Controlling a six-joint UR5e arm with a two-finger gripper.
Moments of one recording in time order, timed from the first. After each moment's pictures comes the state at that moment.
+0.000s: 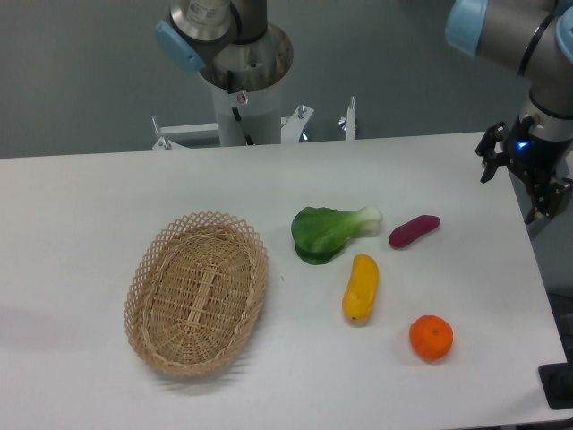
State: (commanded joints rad) arm 2.87 -1.97 -1.33 -1.31 1.48 1.92
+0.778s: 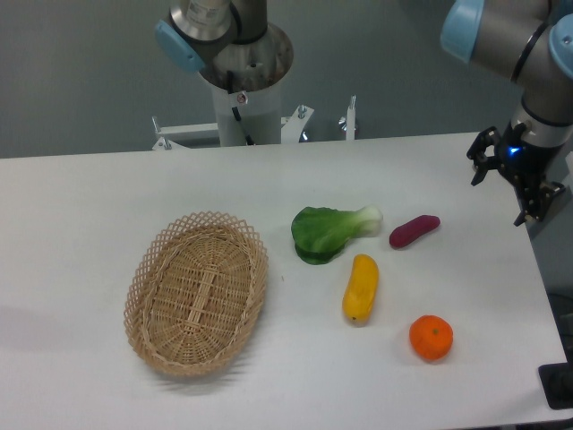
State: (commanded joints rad) arm 2.87 -1.97 -1.41 -1.30 1.48 1.85
